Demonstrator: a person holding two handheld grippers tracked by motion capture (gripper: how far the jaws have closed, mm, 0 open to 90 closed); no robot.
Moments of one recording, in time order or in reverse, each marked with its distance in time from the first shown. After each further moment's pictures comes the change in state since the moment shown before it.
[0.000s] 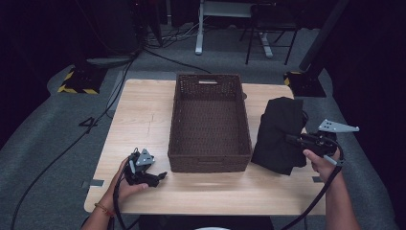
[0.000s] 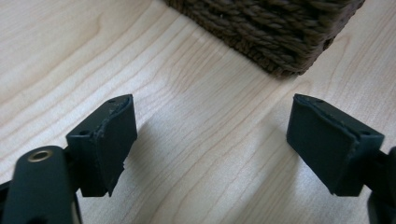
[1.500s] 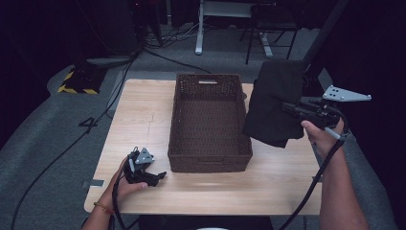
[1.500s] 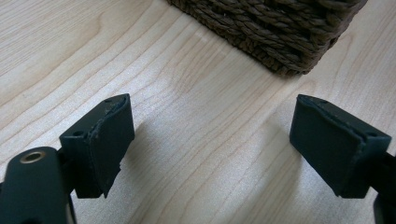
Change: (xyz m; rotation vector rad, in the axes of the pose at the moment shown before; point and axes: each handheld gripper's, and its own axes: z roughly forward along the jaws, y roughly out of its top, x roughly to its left) left arm 0.002 0.001 0.001 0.000 -0.010 0.002; right arm 0.040 0.111 -0.002 -0.147 0.032 -0.119
